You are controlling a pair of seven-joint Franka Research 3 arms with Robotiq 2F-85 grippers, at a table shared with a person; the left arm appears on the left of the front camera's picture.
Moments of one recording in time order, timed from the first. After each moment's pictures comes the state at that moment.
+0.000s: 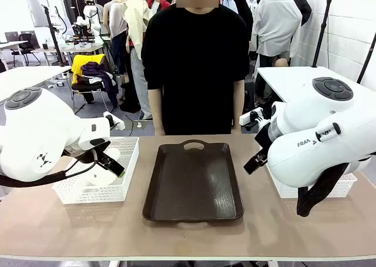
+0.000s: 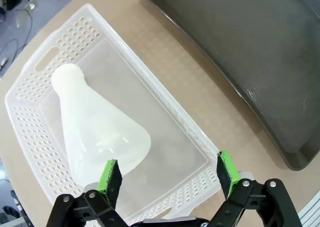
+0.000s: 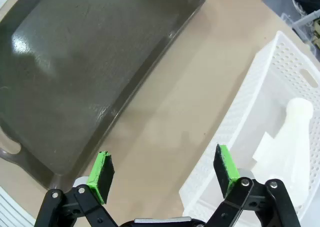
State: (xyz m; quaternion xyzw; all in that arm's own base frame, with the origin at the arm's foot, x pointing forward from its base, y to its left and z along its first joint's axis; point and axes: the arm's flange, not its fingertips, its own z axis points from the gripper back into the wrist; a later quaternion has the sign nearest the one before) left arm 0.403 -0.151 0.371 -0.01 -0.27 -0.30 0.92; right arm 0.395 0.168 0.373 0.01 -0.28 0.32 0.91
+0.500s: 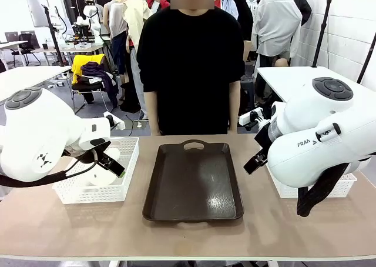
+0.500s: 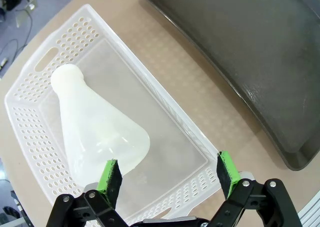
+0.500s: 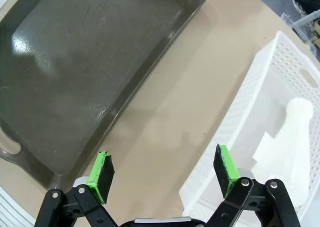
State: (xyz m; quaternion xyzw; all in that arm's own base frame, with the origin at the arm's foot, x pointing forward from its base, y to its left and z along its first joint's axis) left arm 0.403 -0.152 0.371 -0.01 -0.27 -0.30 0.92; right arm 0.395 0.168 0.373 0.01 -0.28 0.32 0.91
